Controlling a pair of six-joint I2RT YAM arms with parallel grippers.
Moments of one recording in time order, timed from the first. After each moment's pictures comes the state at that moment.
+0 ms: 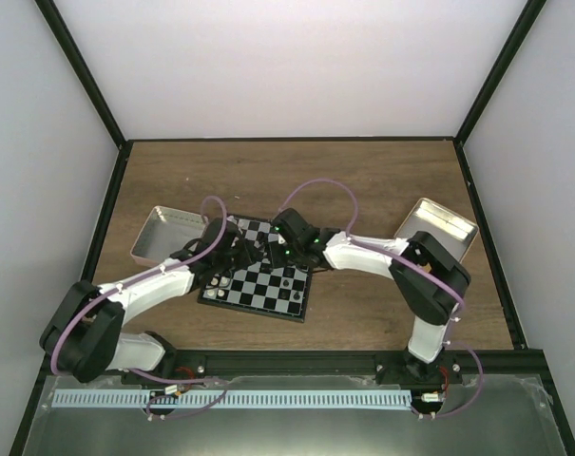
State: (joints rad) left arm -0.60 1.34 0.63 -0.14 0.06 -0.89; right arm 0.86 1.80 1.10 -0.21 -0.10 0.58
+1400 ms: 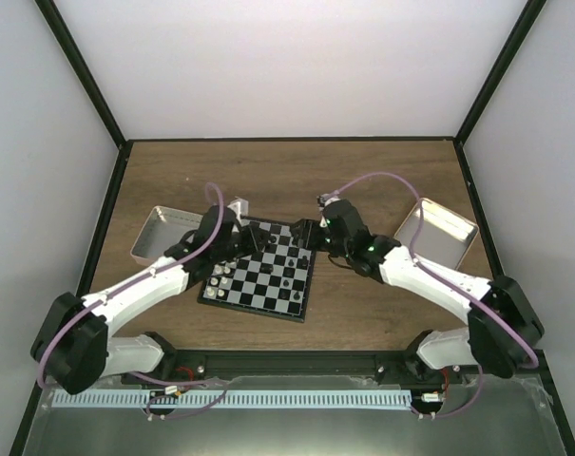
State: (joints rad) left arm -0.62 1.24 0.69 -0.03 0.19 -0.84; right arm 0.73 1.35 0.85 -0.07 -0.09 0.72
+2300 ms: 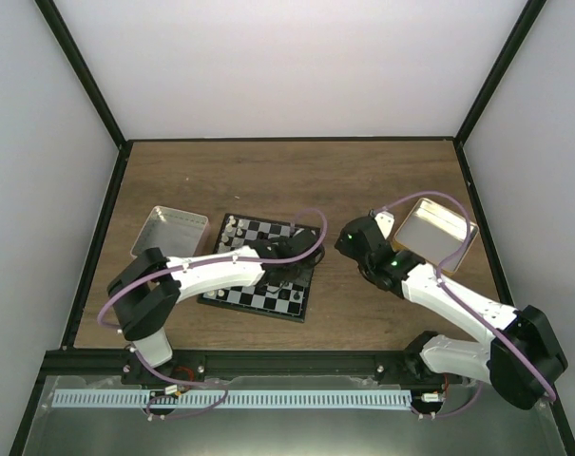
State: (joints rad) left arm -1.02 1.72 1.14 -0.51 -0.20 -0.64; right arm 0.65 1.14 0.68 -0.31 0.41 0.91
